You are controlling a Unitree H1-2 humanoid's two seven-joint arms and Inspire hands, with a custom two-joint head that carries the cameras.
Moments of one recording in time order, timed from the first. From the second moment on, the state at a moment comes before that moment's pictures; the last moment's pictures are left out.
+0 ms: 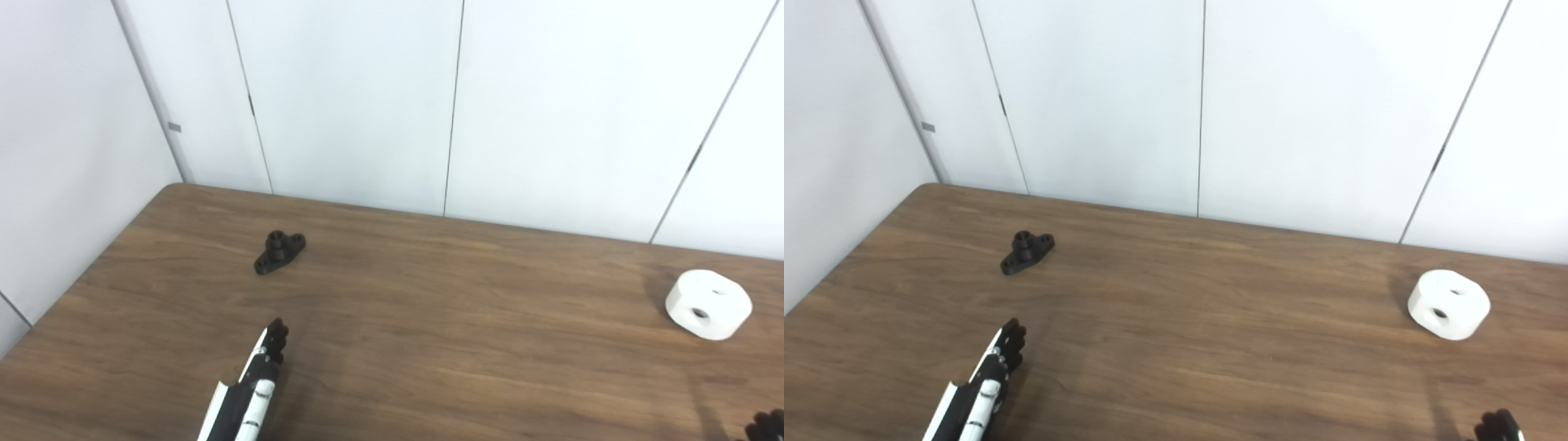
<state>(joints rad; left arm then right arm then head) 0.40 0.12 0.09 -0.26 -0.08 -0.23 -0.04 0.37 -0.15 -0.13 -0.17 0.34 -0.32 0.12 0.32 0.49</state>
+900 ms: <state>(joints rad) 0.19 0.19 0.11 -0.51 0.40 0.19 -0.01 0.37 -0.15 -0.14 -0.17 0.33 -0.32 0.12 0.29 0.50</state>
